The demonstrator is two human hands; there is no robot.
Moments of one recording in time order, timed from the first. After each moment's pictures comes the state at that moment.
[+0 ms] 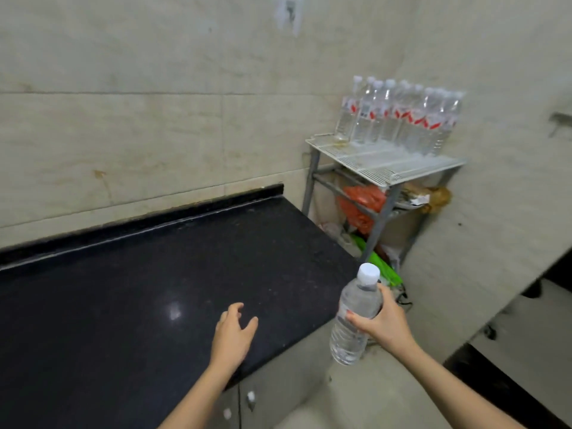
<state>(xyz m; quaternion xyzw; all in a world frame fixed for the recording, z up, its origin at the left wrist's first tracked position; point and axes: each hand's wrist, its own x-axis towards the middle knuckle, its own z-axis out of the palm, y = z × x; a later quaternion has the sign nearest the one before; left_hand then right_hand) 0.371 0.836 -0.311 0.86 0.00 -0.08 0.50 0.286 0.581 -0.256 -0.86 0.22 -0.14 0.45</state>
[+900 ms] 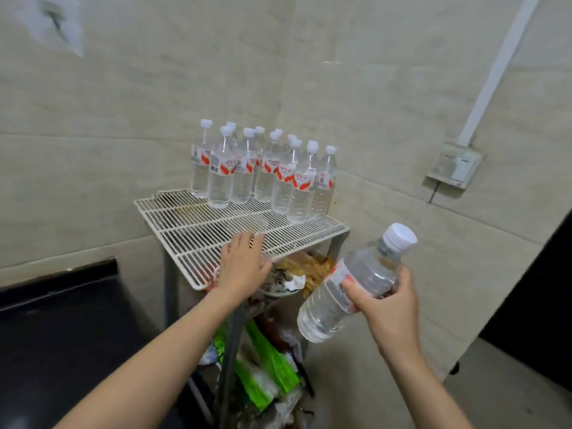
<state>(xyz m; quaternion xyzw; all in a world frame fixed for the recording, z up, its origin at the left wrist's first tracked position) 0.599 0.313 -0.162 0.91 -0.29 0.19 0.23 0.400 0.190 -0.117 -0.72 0.19 -0.43 0.50</state>
